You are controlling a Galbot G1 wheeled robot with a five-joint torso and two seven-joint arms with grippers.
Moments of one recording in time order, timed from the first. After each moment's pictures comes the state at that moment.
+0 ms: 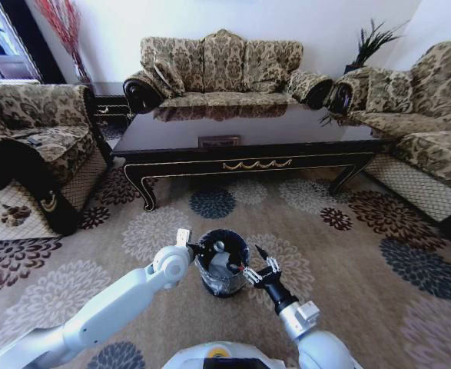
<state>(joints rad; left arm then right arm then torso) 0.70 -0.90 0.25 -1.96 -1.30 0.64 -0.84 -1.69 0.99 0.28 2.30 0.25 0.04 0.16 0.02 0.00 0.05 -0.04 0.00</state>
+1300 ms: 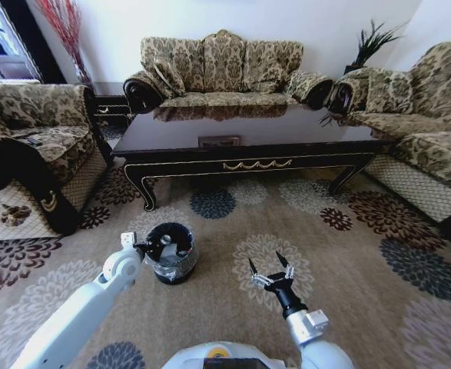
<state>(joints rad) 1.05 -0.85 -0.21 -1.85 -1.11 0.56 -0.73 -1.78 1.09 0.33 2.22 0.24 0.13 0.19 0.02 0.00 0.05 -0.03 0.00</state>
